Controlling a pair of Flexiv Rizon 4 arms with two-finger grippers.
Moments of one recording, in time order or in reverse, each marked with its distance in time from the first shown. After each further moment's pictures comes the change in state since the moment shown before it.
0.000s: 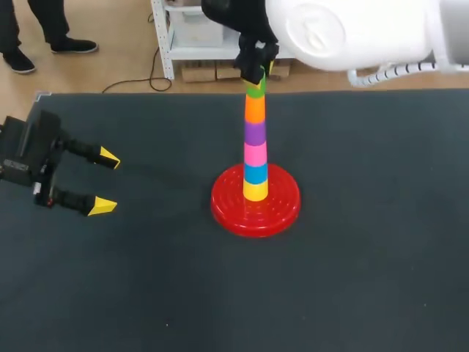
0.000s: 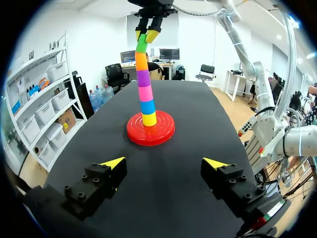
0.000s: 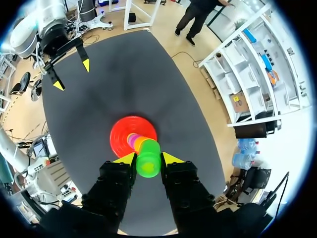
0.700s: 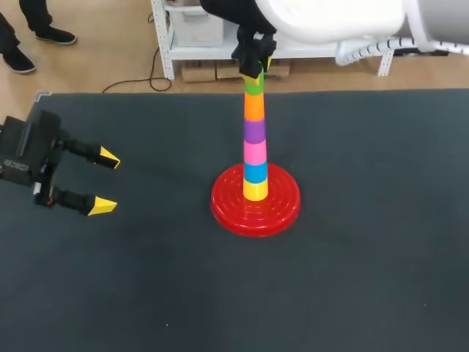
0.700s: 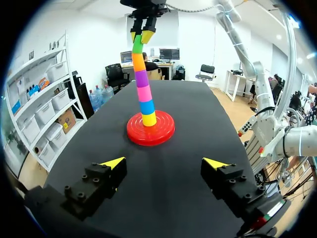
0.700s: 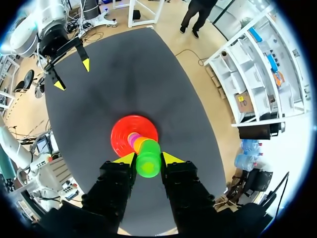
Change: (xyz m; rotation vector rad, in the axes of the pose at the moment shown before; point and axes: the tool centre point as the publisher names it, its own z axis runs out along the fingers) left arm 0.000 0.000 0.000 0.000 0.000 0.000; right arm -0.006 -0.008 0.004 -0.048 0.035 -0.021
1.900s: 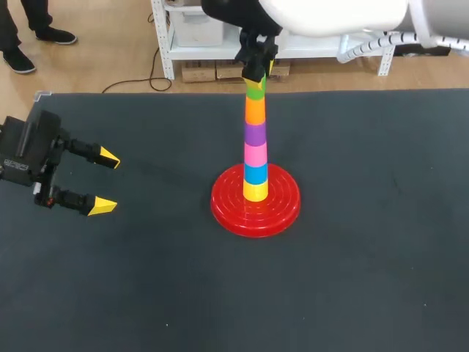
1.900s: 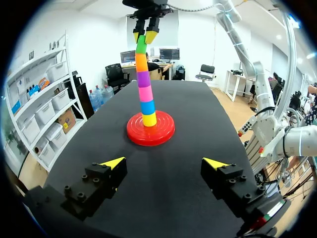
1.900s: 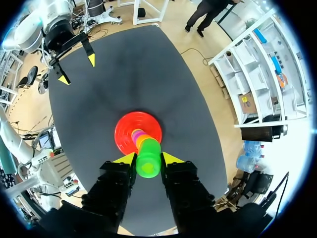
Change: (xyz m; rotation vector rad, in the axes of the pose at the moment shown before) left arm 0.000 0.000 0.000 0.000 0.000 0.000; right arm 0.008 0.008 0.001 -0.028 0.016 -0.023
